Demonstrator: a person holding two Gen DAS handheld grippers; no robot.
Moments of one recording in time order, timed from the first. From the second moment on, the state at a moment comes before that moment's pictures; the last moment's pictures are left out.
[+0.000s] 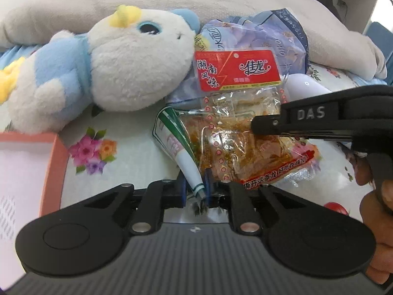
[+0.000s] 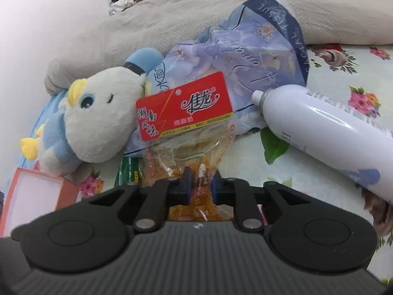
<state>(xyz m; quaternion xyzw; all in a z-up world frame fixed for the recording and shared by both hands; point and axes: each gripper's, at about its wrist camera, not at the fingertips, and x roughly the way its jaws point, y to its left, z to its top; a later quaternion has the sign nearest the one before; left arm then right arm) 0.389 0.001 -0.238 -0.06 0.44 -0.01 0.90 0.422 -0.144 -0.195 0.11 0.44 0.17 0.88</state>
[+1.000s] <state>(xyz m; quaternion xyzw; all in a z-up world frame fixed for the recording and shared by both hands) 0.230 -0.014 -0.213 -0.12 0.46 -0.05 0.88 0.242 -0.174 -0.176 0.12 0.42 0.14 0.89</state>
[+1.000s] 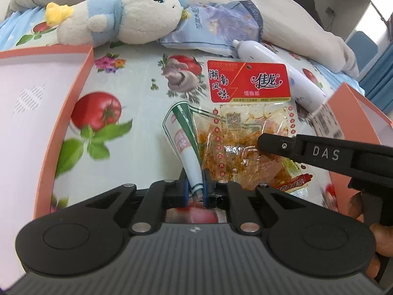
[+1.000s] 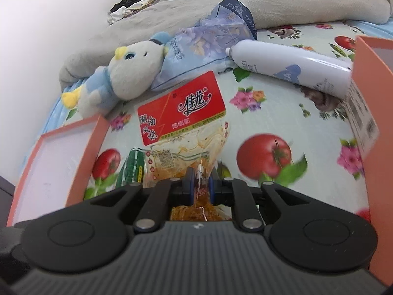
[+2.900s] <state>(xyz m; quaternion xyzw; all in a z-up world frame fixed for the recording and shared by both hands) 0.201 -0.036 -0.220 -0.10 0.48 -0.07 0.87 0.171 -0.221 -0.194 0.12 0.44 0.09 0.89</state>
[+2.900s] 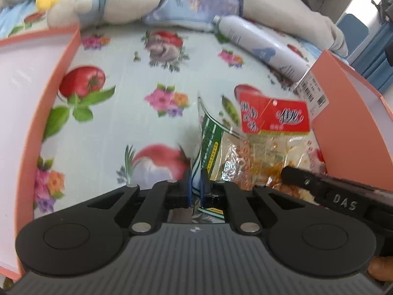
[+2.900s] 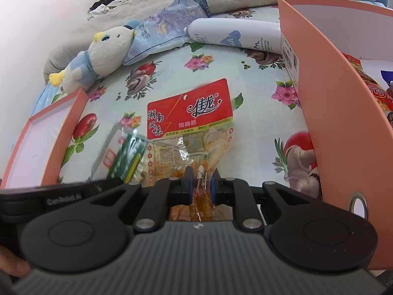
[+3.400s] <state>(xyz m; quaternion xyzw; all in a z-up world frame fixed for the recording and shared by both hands) 0.181 0.000 -0.166 -0.12 0.42 -0.06 0.90 0.161 -0.219 -0.182 0.14 0.41 0.11 0.89</state>
